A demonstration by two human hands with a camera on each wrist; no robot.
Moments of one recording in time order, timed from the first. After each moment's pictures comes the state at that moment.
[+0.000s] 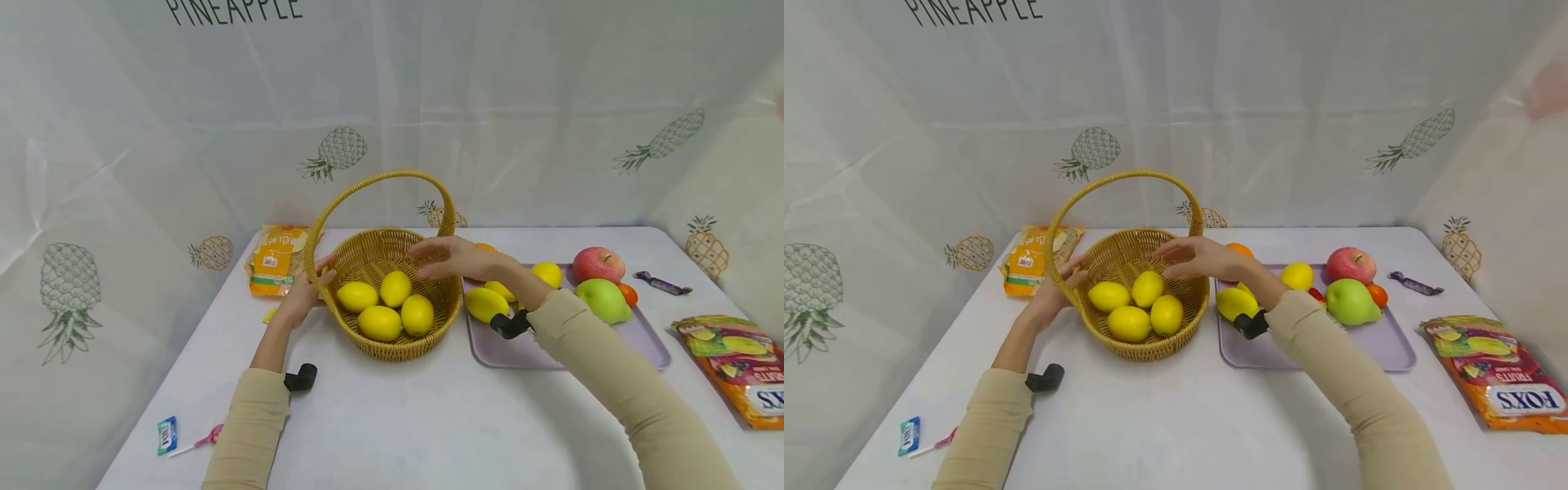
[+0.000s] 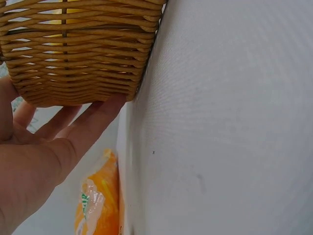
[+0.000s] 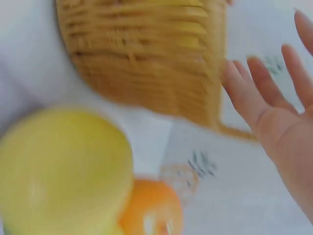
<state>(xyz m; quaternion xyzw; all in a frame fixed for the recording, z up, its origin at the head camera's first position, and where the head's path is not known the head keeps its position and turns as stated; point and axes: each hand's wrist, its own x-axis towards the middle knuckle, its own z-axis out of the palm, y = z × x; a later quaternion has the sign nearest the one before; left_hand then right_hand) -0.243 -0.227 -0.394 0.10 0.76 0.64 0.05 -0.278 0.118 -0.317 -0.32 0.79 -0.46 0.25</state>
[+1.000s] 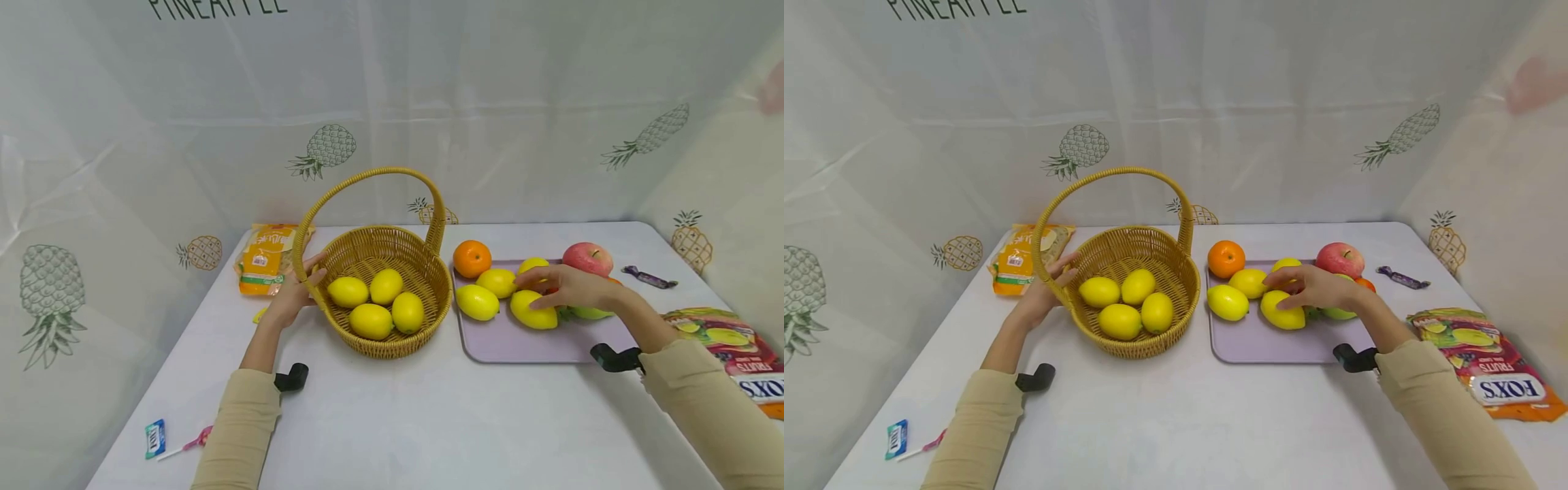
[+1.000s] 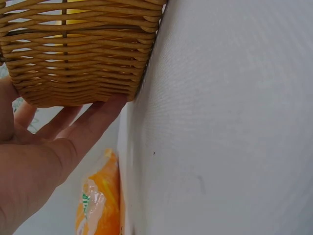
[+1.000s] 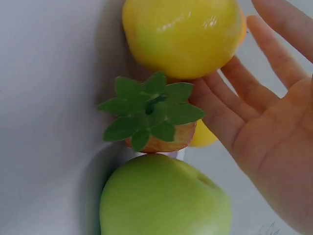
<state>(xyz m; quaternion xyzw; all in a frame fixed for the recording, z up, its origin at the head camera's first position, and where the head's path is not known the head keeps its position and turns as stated) -0.243 -0.226 -0.391 0.10 0.76 0.64 0.06 -0.232 0.293 -0.343 -0.21 0.89 -0.35 0.22</state>
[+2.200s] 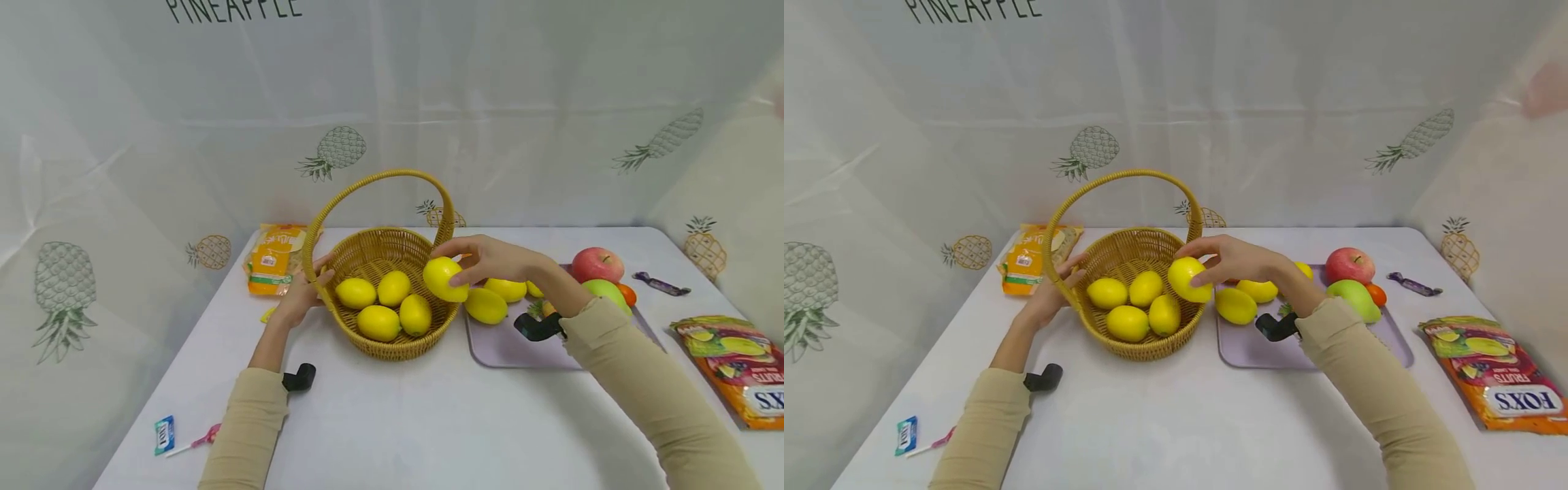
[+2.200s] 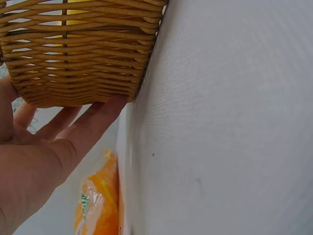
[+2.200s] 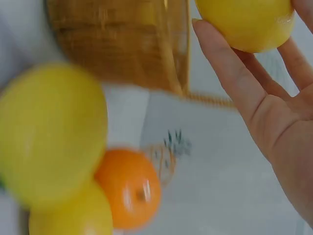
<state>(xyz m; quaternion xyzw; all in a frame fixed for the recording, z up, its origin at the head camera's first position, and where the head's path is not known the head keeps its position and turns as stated) -0.244 -0.226 -0.393 0.10 0.75 0.65 0.06 -0.263 0.158 -0.300 -0.35 0.79 -0.43 0.26</state>
